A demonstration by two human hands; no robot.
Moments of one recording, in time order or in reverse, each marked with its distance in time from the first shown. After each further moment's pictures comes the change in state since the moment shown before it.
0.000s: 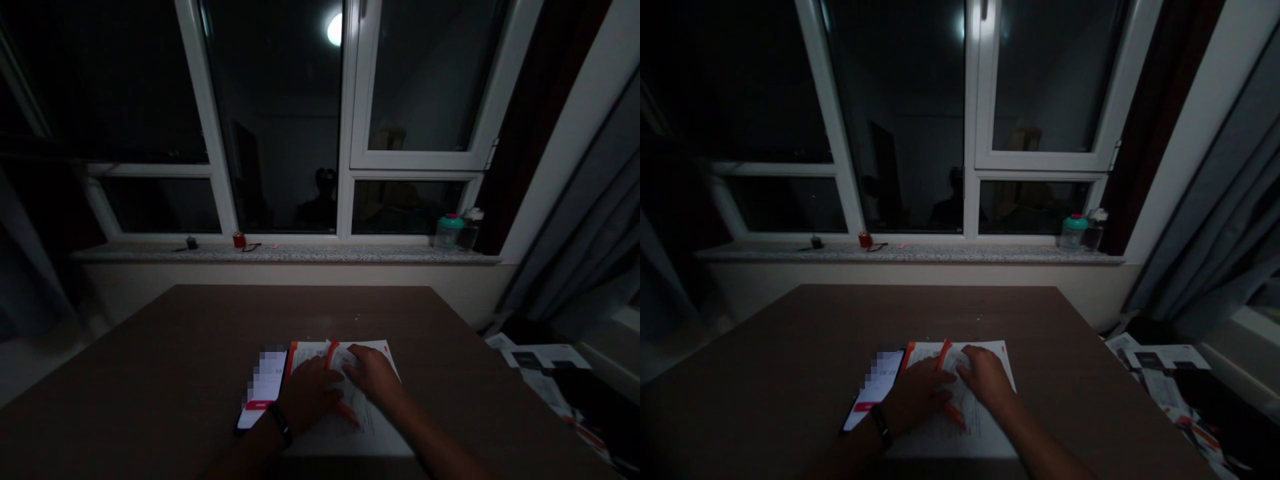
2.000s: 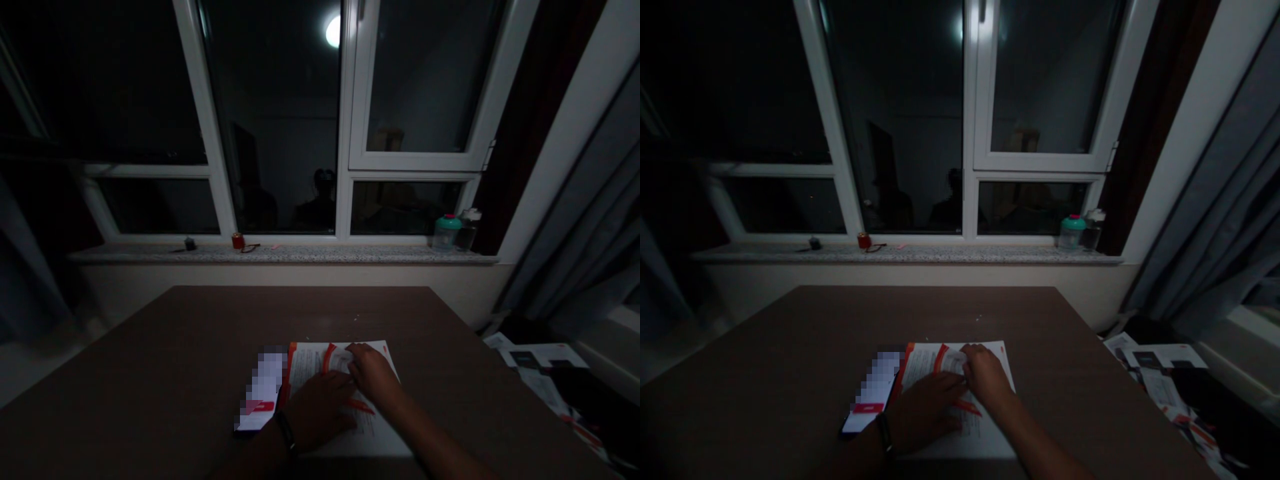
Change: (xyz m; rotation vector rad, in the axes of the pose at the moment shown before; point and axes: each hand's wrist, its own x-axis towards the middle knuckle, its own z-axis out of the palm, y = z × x) left_hand -0.004 0.019 0.000 -0.002 -0.114 0.298; right_hand 0.002 0.008 0.009 -0.048 0.036 -0.019
